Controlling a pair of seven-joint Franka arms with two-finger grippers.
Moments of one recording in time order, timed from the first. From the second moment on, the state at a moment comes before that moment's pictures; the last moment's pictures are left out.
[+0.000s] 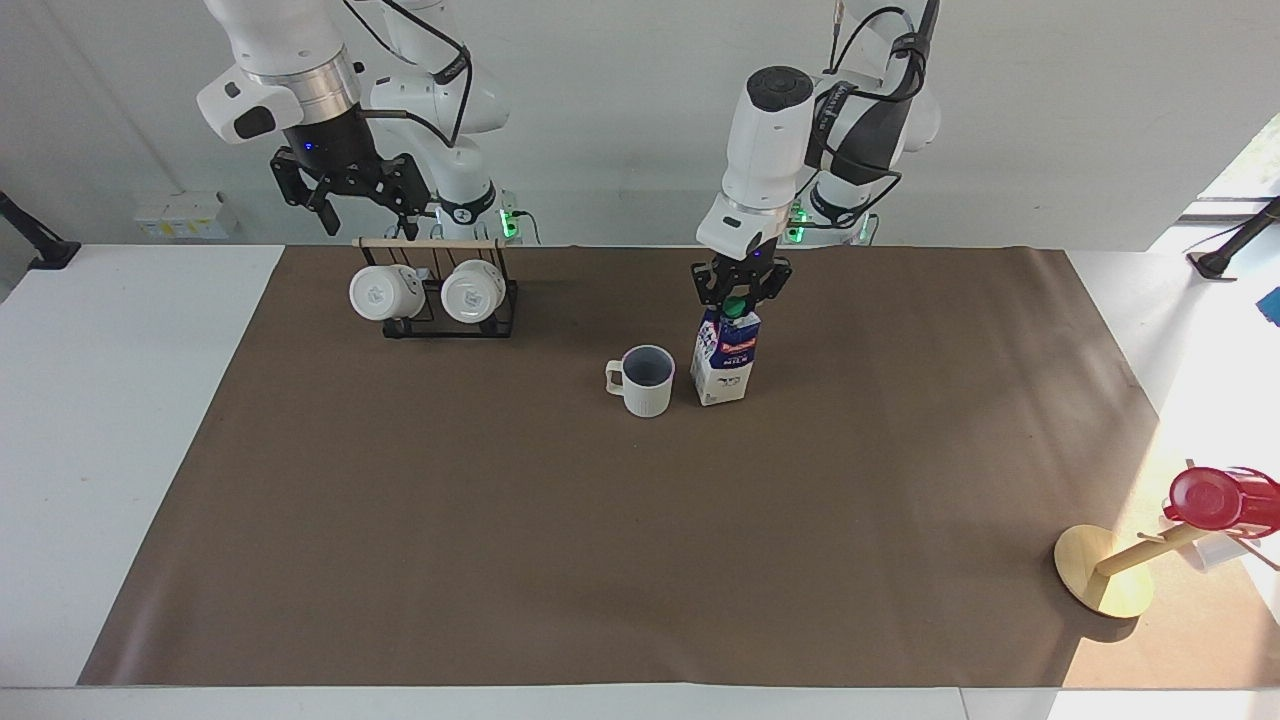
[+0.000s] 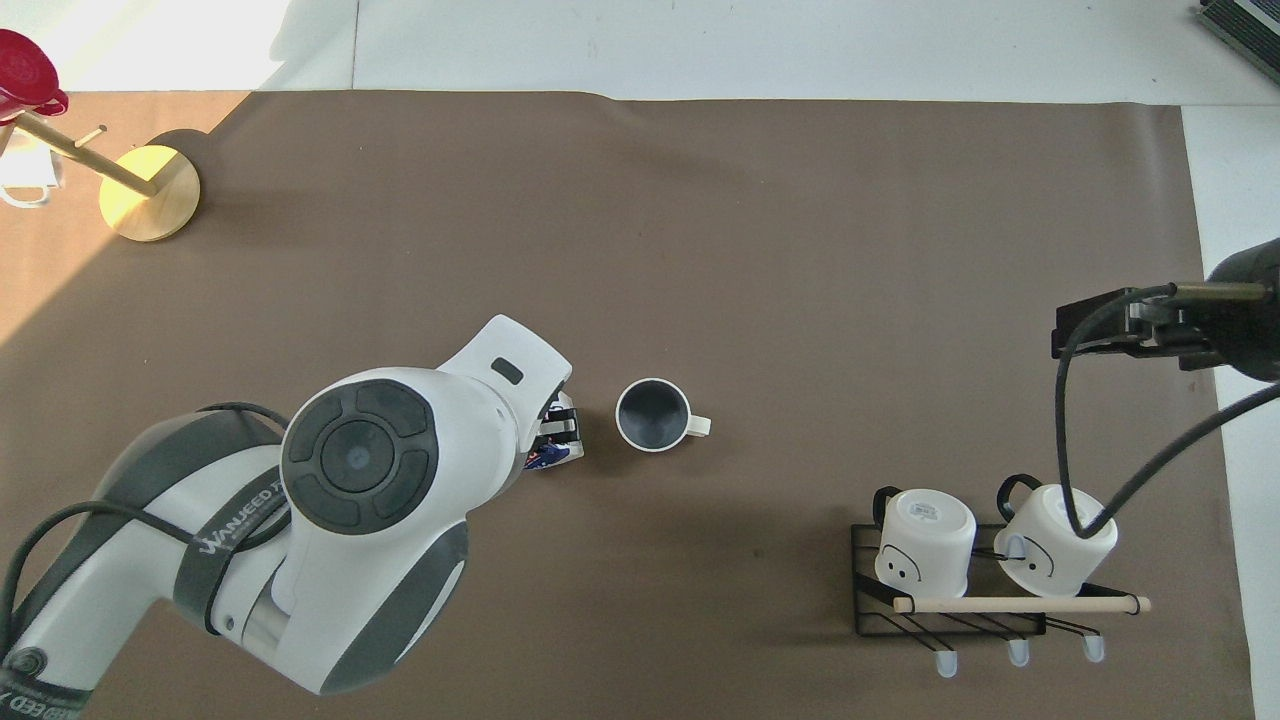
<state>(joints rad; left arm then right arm) -0.61 -0.02 -0.04 -2.01 0.02 2.08 -0.74 0.05 -0.03 0.05 -1.49 0.00 1.46 0.21</state>
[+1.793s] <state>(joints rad) -0.22 -0.17 0.01 -1.69 0.03 1.54 -0.07 0.05 -0.03 0.05 -1.49 0.00 1.46 0.19</state>
